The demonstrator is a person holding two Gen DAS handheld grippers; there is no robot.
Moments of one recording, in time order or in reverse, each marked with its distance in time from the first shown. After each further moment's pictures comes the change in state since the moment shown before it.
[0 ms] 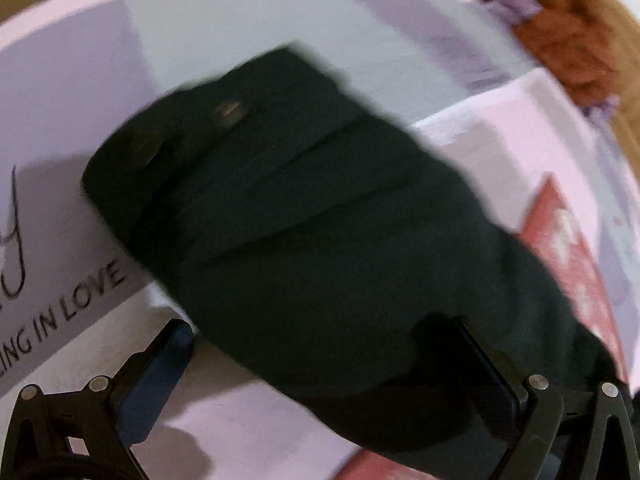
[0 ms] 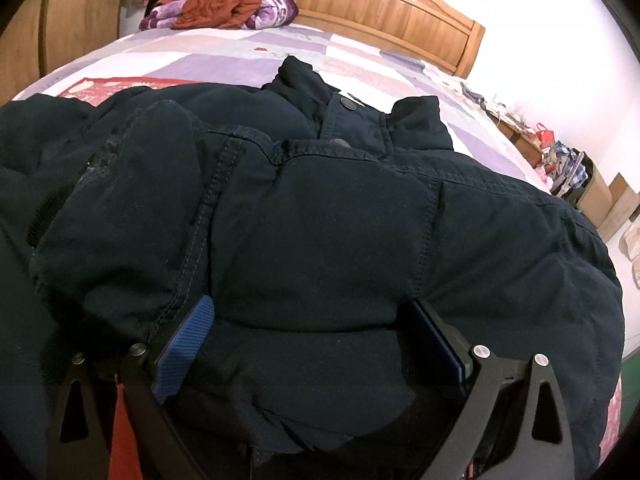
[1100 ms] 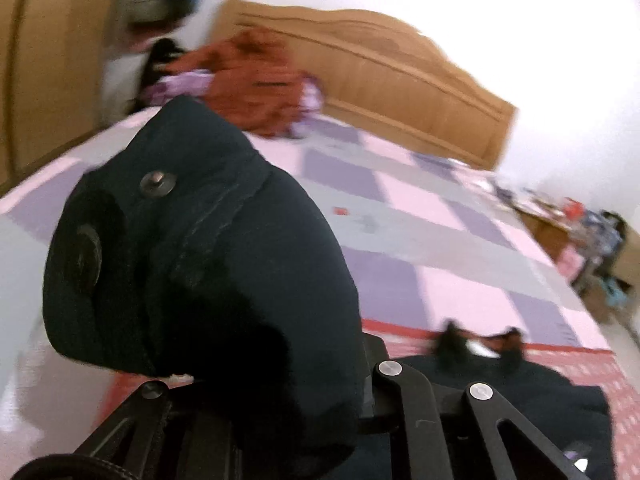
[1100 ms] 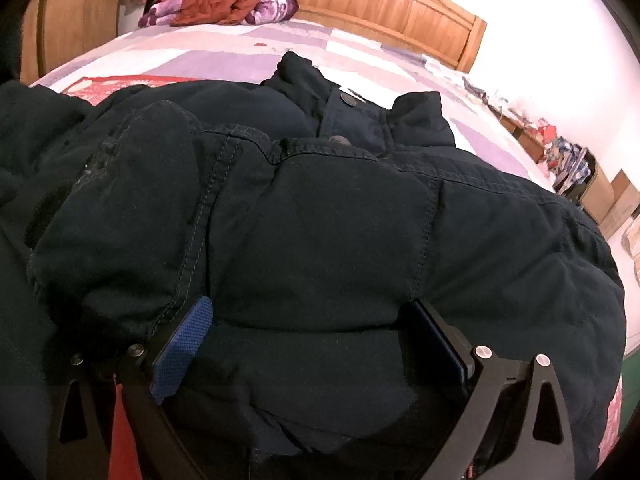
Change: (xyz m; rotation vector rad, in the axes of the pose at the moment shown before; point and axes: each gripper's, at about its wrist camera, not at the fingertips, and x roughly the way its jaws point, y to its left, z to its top) left arm -0.181 -0.271 -0.088 0.676 -0.285 -0.546; right arm 0.004 -0.003 0.008 0.020 0.035 0.022
